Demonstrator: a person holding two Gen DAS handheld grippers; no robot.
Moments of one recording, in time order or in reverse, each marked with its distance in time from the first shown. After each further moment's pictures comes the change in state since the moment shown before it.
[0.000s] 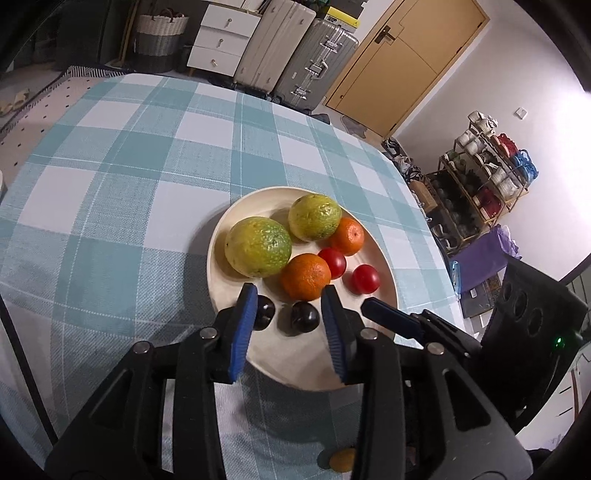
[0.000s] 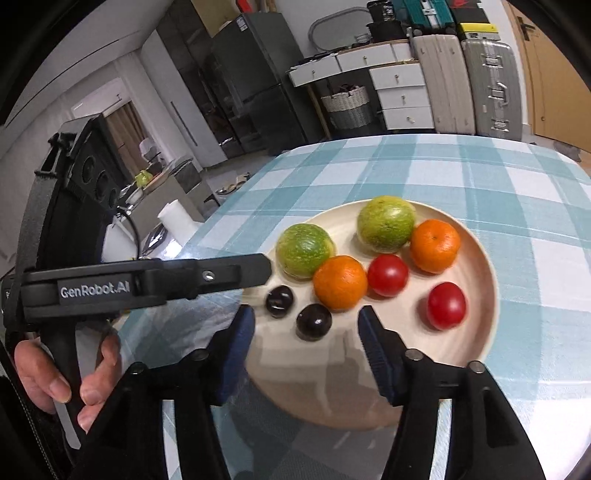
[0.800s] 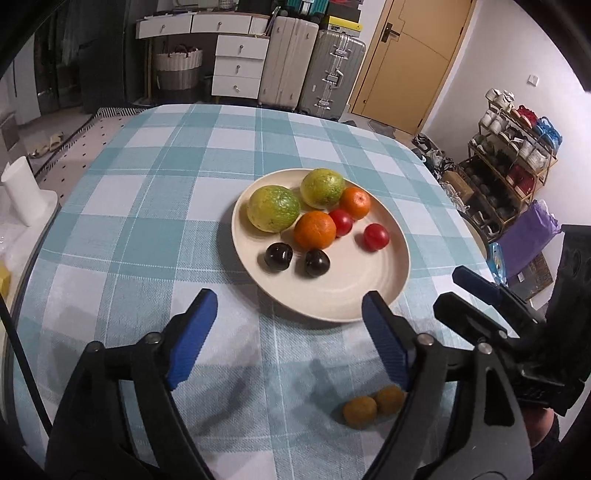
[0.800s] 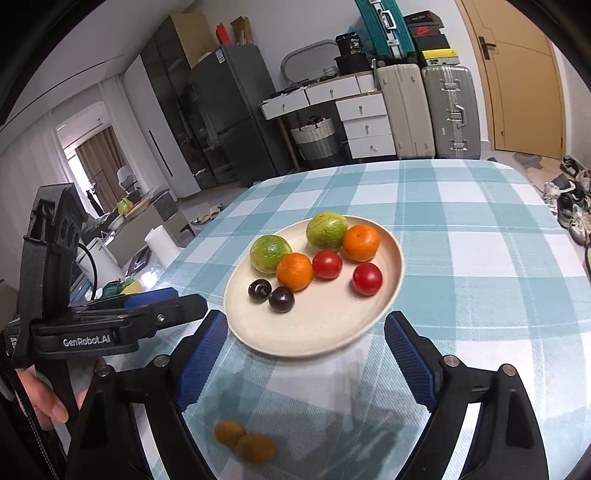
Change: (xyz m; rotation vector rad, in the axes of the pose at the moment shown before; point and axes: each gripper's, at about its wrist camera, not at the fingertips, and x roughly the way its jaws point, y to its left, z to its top) left arm -0.048 -0.039 -0.063 0.117 -0.077 0.219; right arm -0.080 -0.008 -0.037 0.039 -0.136 -0.113
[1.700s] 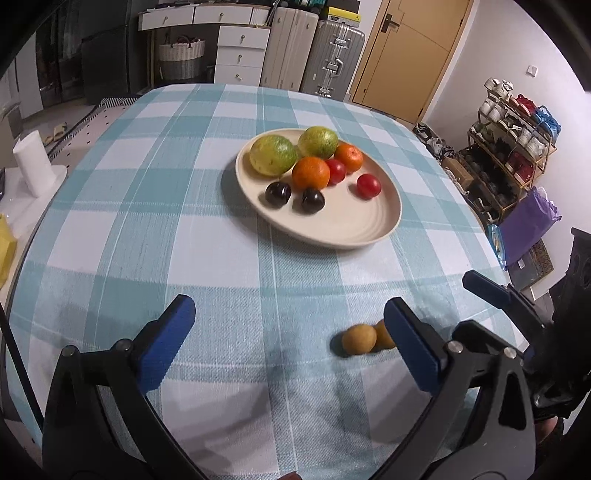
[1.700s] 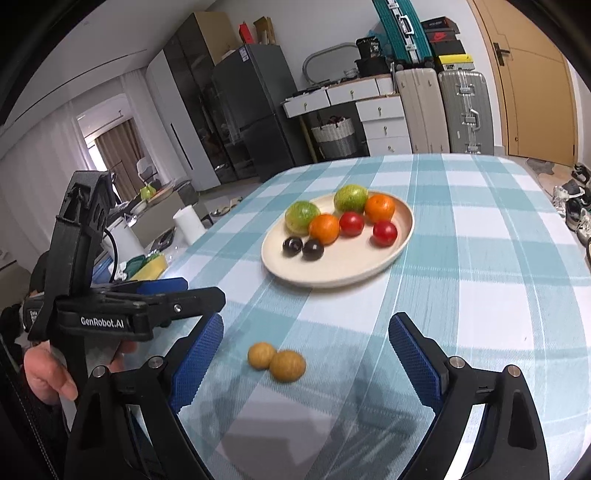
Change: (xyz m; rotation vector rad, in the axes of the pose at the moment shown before) left arm -0.019 -0.001 -0.059 -0.001 0.042 0.004; right arm -0.045 0.018 -0.057 -0.053 0.009 0.066
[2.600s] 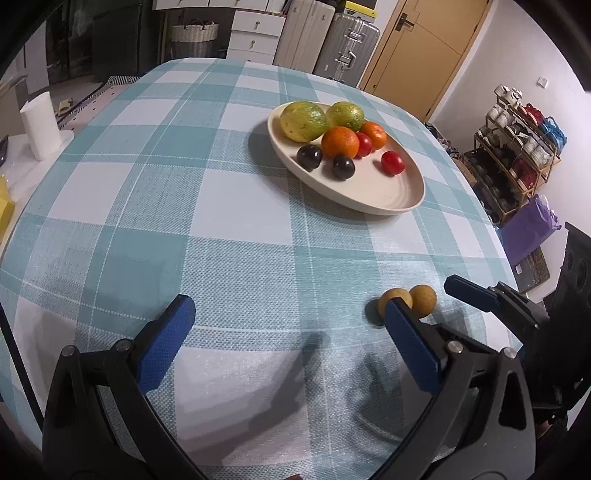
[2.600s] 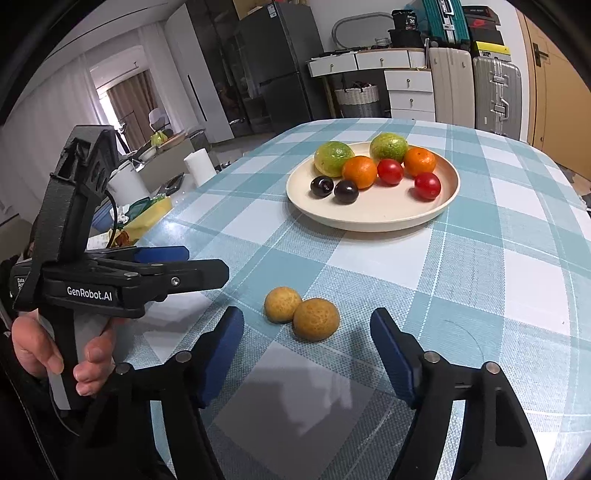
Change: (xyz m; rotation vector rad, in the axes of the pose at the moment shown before) left arm 0.011 0.033 -0.028 -0.065 0.035 -0.016; right arm 0.034 0.025 -0.023 -0.114 0.158 0.014
